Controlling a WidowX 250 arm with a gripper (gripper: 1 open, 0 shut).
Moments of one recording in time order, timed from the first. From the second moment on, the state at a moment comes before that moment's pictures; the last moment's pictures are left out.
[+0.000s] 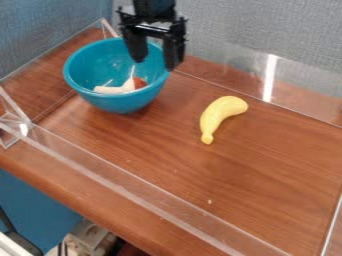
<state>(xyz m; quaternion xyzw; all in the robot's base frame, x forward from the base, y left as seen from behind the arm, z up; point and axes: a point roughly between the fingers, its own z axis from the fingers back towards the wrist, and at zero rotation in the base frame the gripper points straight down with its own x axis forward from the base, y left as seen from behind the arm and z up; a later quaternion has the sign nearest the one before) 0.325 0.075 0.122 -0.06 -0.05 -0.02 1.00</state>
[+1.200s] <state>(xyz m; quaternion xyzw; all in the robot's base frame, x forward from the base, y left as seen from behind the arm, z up) 0.321 0.048 0.131 -0.08 -0.02 -0.05 1.00</state>
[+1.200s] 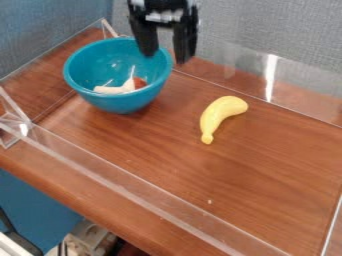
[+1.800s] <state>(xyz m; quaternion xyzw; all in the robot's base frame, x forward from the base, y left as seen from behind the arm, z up) 0.326 0.080 0.102 -0.06 -0.02 -0.02 1.00</state>
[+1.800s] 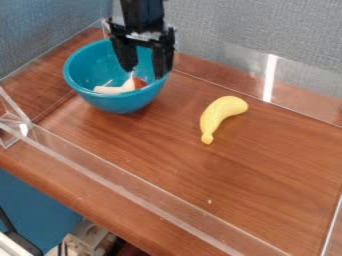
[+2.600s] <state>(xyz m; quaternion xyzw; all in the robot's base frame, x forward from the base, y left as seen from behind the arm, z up) 0.327 -0.018 0.123 -0.06 -0.06 -0.06 0.99</state>
